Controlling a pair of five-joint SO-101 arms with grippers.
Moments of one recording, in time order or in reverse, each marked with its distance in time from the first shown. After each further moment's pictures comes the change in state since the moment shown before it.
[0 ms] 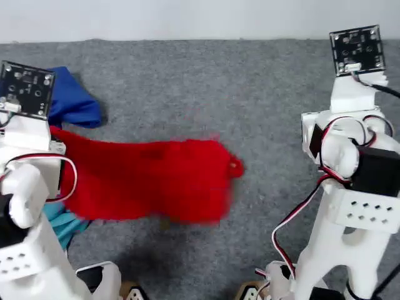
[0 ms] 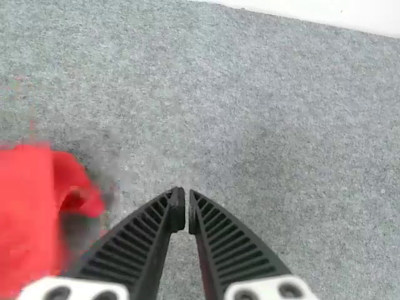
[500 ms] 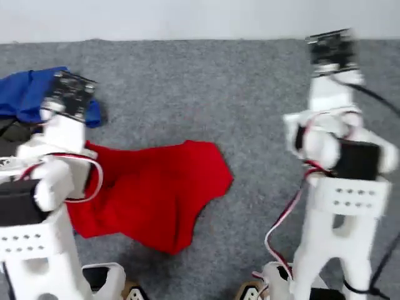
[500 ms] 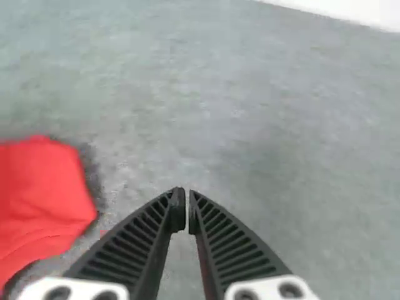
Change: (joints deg) left arm 11.4 -0.3 12.2 -1.0 0.0; right arm -8.5 0.0 13.3 -9.3 0.1
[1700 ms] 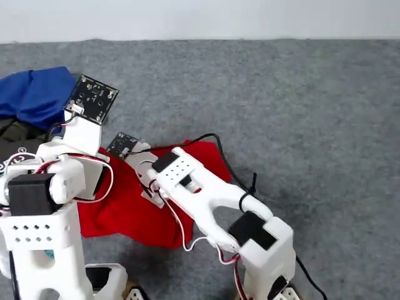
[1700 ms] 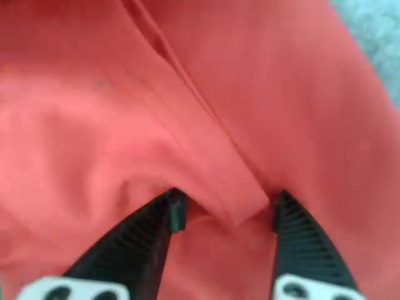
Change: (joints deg) left arm 2.0 -0.1 4.6 -0.4 0.0; right arm -45.7 48.0 8.0 -27.5 0.1
